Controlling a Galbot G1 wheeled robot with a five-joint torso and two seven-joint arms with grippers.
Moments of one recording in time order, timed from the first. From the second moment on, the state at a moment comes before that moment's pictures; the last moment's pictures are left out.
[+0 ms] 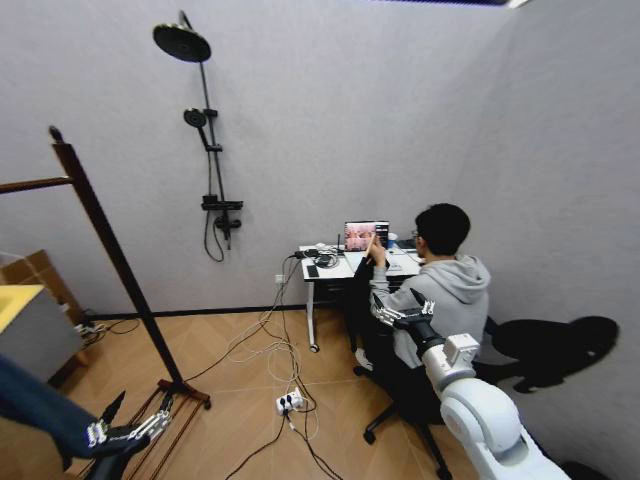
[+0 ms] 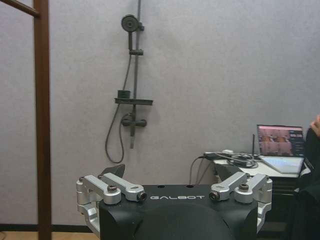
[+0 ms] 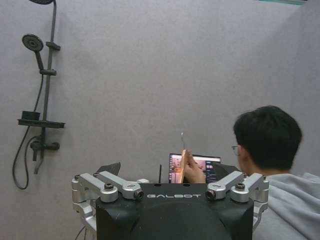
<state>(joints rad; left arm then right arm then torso) 1.83 -1.30 -0.87 -2.29 -0.49 -0.05 0.04 -1.16 1.09 0.56 2.27 0.41 -0.40 0.19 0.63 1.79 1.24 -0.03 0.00</state>
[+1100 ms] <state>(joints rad) 1.83 -1.30 -0.87 -2.29 -0.49 -0.05 0.04 -1.18 1.14 0.54 2.27 0.39 -0.39 0.19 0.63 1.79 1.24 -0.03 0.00</state>
